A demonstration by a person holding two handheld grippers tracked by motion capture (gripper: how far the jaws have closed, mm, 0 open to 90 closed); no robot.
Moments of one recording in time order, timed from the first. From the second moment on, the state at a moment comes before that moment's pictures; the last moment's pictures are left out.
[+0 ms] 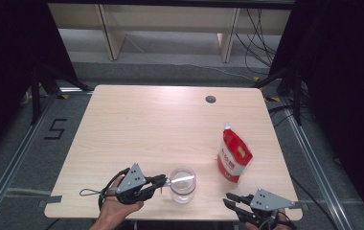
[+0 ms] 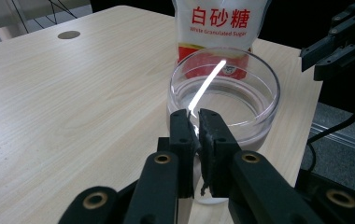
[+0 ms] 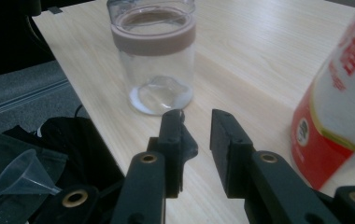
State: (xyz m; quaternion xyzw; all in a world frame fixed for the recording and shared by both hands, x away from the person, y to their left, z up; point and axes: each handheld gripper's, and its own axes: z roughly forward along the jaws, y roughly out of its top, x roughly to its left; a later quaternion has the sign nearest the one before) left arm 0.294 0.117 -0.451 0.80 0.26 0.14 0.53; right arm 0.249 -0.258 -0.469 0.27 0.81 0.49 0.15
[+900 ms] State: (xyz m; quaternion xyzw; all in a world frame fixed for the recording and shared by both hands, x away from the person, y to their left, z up) left arm 0.293 0.118 -0.452 0.80 0.26 0.14 0.53; right arm 0.282 -0.200 -0.460 0.23 0.82 0.51 0.13
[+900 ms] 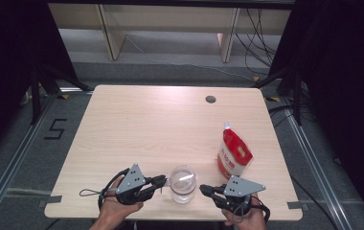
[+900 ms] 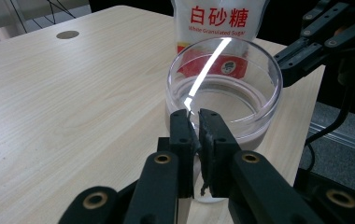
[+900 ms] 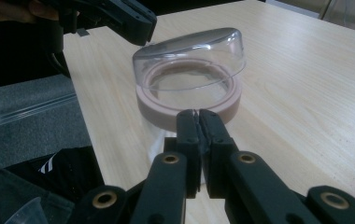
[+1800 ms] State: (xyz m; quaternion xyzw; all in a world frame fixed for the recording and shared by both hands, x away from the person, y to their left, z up) left arm 0.294 0.119 -0.452 0.80 0.25 0.14 0.53; right arm 0.291 -0.185 -0.455 0.21 0.82 0.52 0.13
